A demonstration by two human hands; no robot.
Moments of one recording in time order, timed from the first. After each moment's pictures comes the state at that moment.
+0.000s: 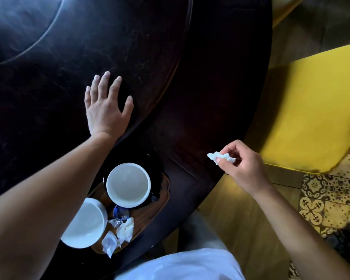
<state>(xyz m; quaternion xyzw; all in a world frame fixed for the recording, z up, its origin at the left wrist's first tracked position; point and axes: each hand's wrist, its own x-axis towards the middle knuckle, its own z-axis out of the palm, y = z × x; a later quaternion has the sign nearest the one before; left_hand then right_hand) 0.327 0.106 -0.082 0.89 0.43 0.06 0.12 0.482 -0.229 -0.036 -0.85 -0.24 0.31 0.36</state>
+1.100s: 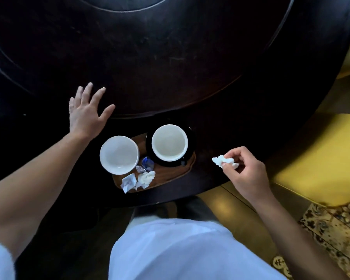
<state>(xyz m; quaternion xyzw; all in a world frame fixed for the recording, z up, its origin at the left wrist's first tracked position) 0.076 0.080 -0.053 0.77 0.63 -0.03 0.14 0.432 -0.206 0.015 -0.78 -0.41 0.36 0.30</state>
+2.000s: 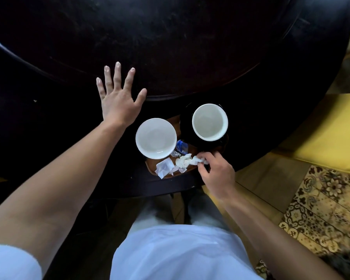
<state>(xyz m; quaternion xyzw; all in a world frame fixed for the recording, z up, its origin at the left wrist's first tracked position) 0.054 0.078 -0.079 0.80 0.58 -0.01 0.17 0.241 -0.206 -0.066 -0.84 -0.50 0.18 0.15</state>
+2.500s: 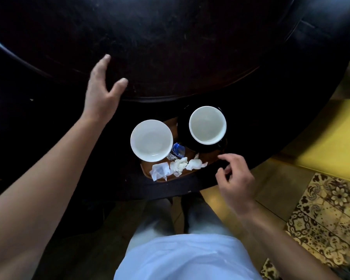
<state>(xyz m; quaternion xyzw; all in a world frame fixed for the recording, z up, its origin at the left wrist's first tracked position) 0.033 0.086 -0.043 0.68 0.58 0.22 0.39 0.277 -0.232 -0.048 -0.83 -0.46 0.16 0.27</state>
